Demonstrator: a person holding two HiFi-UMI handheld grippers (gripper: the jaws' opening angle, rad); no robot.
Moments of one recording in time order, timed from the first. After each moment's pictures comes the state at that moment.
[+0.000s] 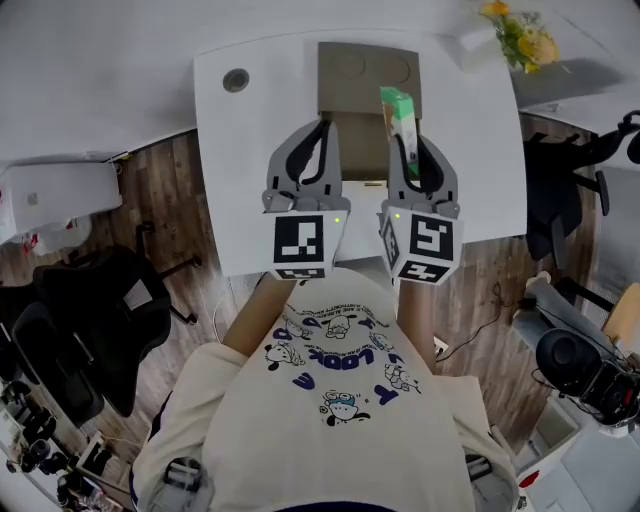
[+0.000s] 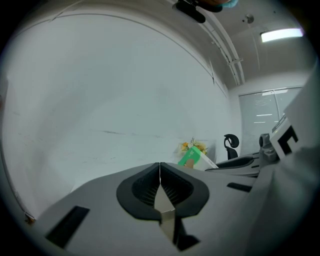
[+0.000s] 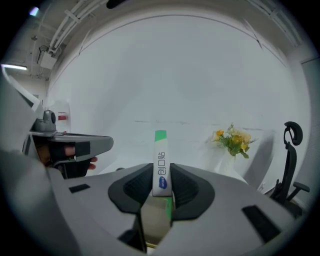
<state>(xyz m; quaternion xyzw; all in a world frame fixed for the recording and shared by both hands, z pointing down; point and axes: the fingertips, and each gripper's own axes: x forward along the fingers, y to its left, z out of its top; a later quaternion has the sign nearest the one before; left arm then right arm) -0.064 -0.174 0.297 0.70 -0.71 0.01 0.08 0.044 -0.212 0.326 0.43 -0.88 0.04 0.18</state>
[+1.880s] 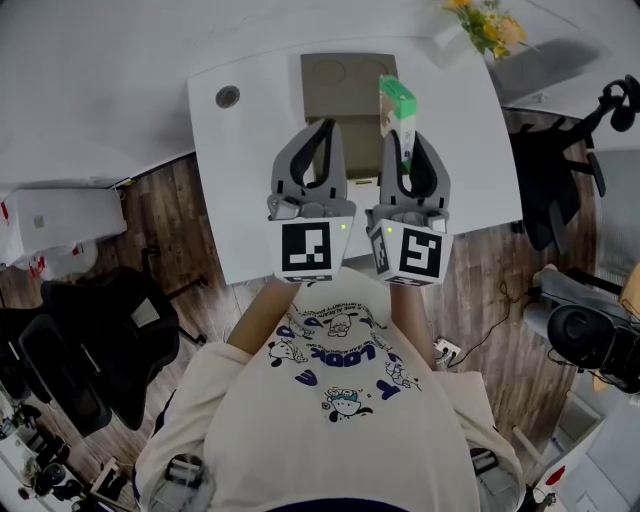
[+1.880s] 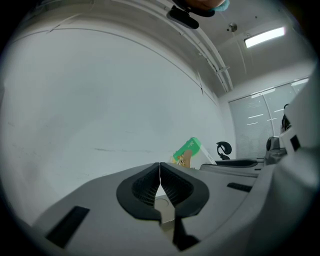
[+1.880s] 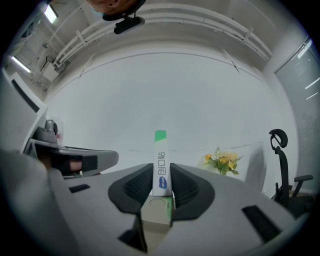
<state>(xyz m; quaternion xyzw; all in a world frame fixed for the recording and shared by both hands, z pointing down) -0.034 -0.170 0.258 0.72 -0.70 -0.02 0.02 0.060 -0.196 0.273 0.48 -0.87 -0.01 0.02</state>
